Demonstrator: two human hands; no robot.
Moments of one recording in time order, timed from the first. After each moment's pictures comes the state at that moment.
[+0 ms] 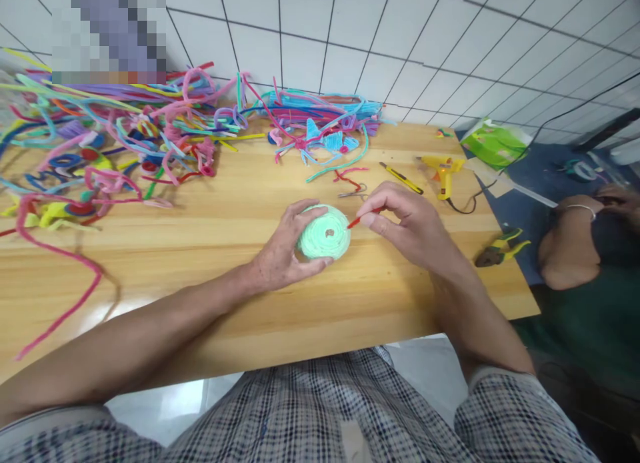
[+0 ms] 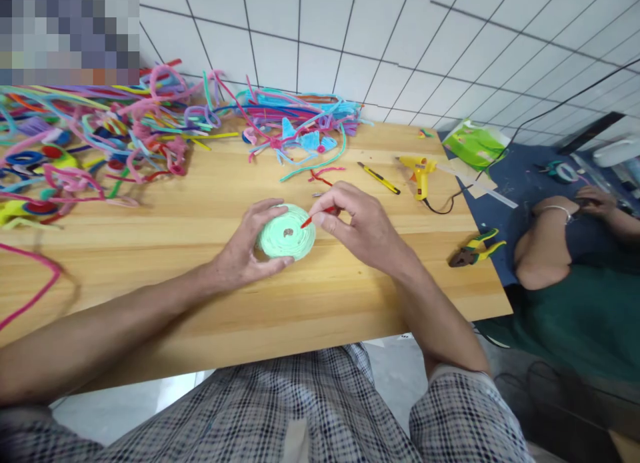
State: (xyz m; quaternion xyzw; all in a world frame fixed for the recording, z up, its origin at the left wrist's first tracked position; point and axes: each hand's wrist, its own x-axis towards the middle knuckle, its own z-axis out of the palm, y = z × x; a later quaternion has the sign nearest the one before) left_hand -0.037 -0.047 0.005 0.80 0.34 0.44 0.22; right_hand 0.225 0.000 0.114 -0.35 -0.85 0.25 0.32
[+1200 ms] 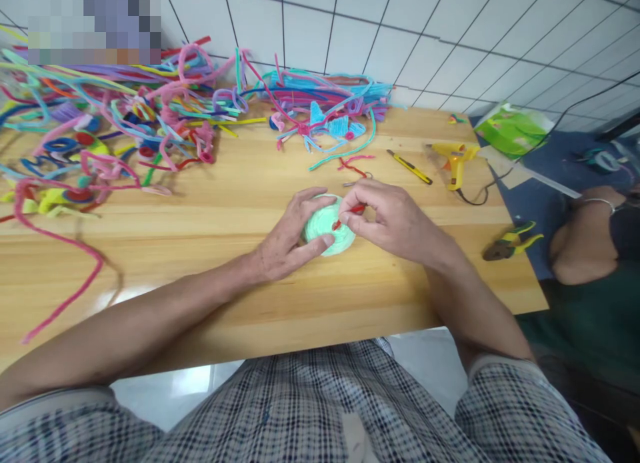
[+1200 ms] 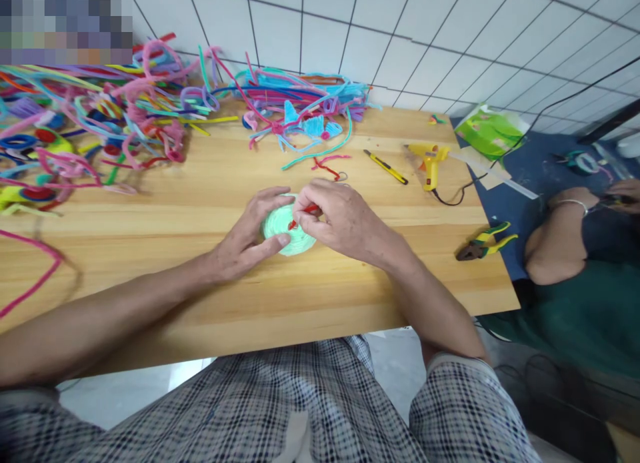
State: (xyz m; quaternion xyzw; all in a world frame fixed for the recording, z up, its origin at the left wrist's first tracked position) left_hand -0.040 -0.047 0.014 0.80 0.33 0.42 0.27; right_hand 0.200 0.001 0.117 -0.30 -0.89 0.25 0.22
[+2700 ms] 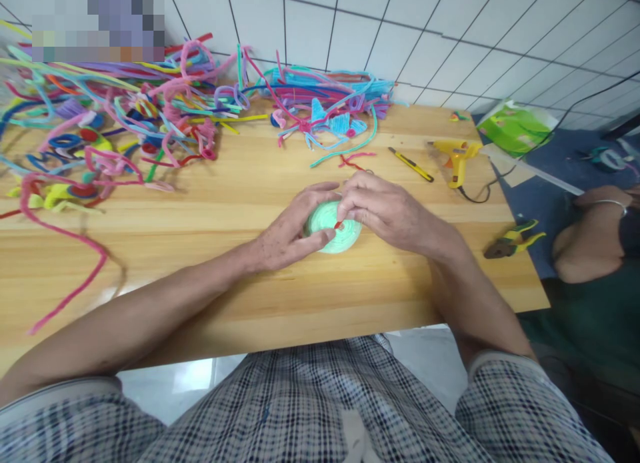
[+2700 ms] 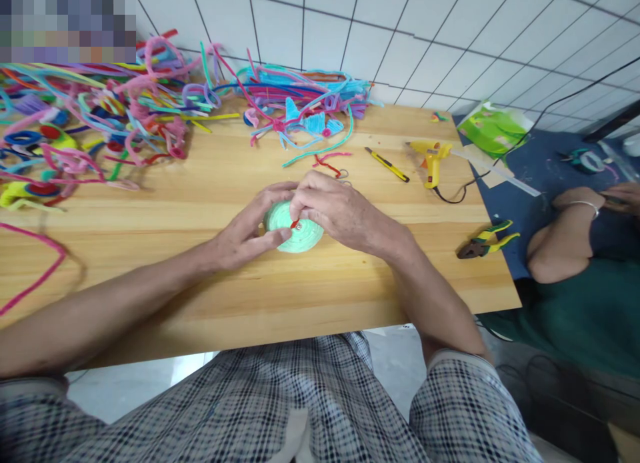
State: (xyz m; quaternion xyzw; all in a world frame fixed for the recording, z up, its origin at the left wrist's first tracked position) left_hand -0.042 -0.036 0.024 0.79 0.30 0.41 0.33; right_hand 0.208 0.016 0.104 -0.20 -0.92 0.24 0.22
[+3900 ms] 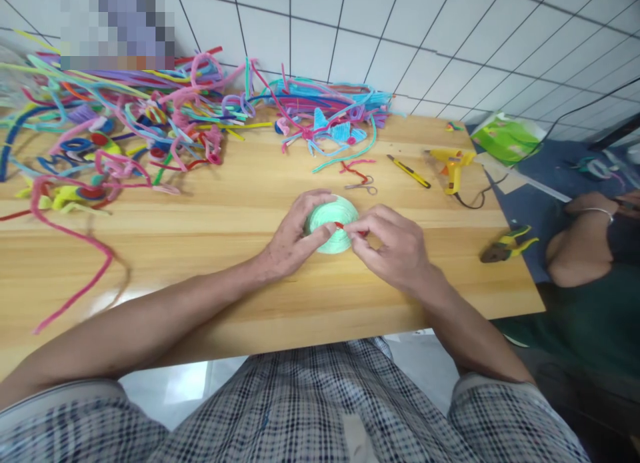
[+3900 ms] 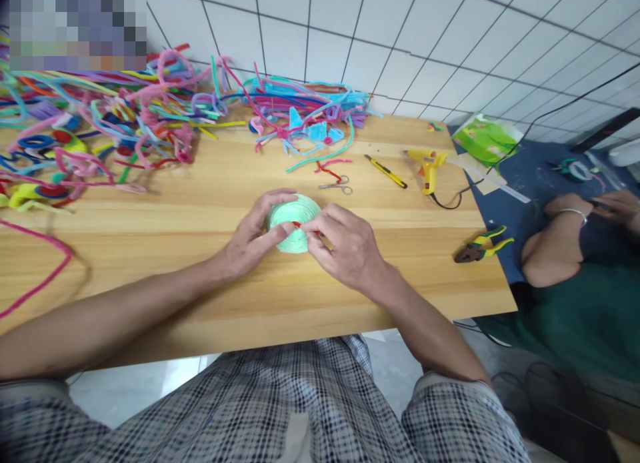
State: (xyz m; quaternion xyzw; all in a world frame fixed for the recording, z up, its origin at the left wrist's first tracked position) left_hand -0.027 -0.051 0.019 0.72 0.38 0.48 0.34; right_hand 0.204 -0.040 0.082 -0.31 -0.88 0.06 0.35
